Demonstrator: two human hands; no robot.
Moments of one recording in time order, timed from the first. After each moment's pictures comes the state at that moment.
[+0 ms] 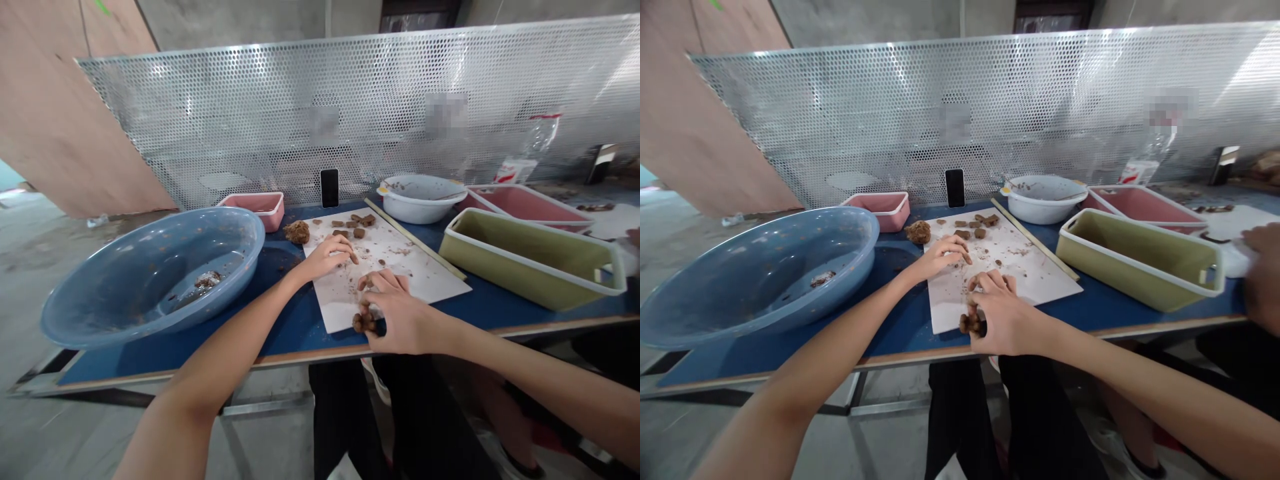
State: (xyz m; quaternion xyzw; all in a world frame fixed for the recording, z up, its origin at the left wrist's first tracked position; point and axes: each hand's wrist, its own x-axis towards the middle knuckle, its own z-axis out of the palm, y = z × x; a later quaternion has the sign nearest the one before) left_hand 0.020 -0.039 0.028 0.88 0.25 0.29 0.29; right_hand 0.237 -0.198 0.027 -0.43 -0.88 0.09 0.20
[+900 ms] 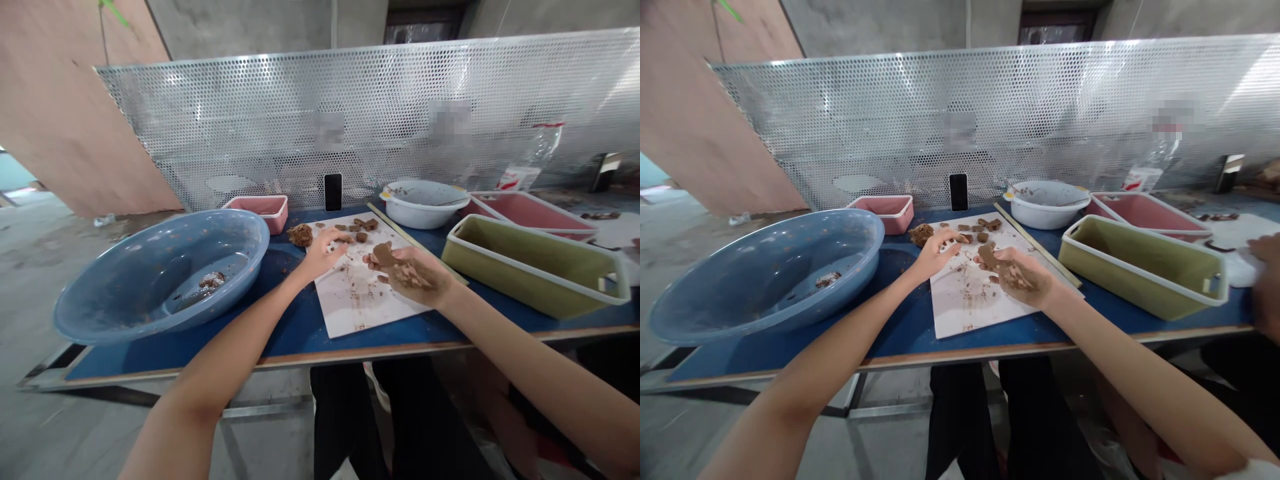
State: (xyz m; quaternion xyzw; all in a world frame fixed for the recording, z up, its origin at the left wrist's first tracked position) left_hand 0.018 -0.027 0.021 0.83 0.25 0.46 0.20; right_hand 0.266 -0.128 0.047 -0.38 -0.45 0.69 0.42
